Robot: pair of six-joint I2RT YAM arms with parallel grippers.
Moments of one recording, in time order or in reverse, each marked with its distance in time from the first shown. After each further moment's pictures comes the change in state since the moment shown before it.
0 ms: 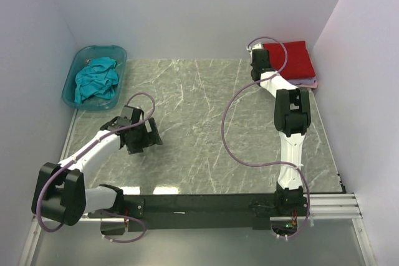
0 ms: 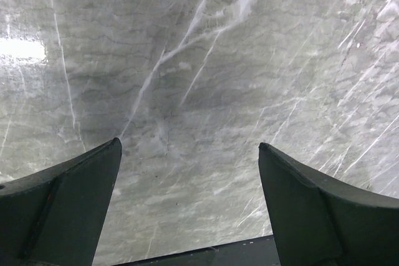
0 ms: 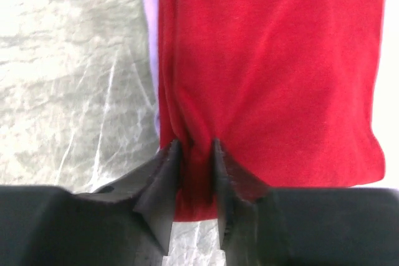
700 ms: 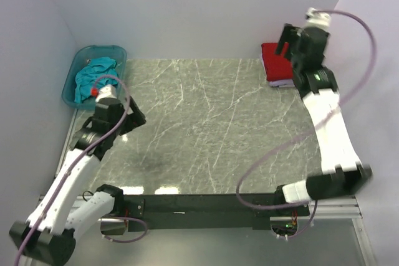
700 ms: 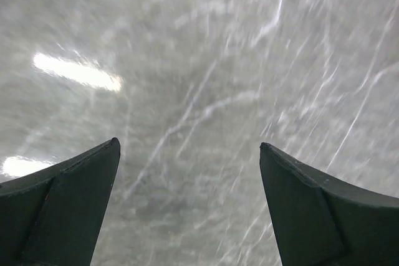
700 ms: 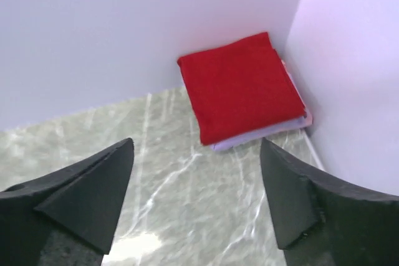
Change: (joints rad) left arm -0.002 -0.330 0.195 -0.138 -0.291 -0.015; right arm 0.000 -0.839 -0.110 -0.322 -0.184 0.563
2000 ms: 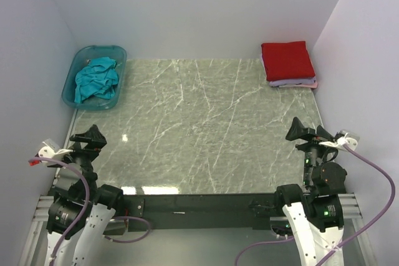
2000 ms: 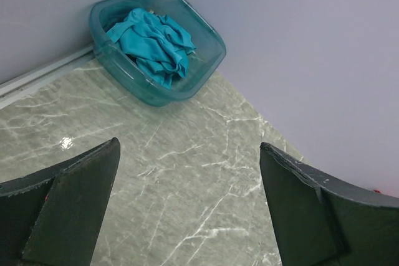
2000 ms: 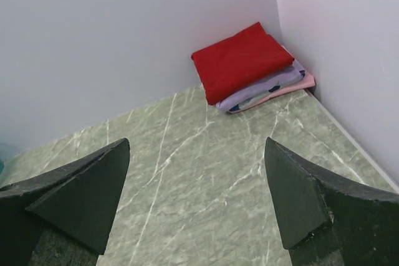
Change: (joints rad) left arm 0.000 -0.867 -0.249 0.056 -0.557 -0.028; right arm 0.005 -1.368 -1.062 0.067 -0.010 0.175
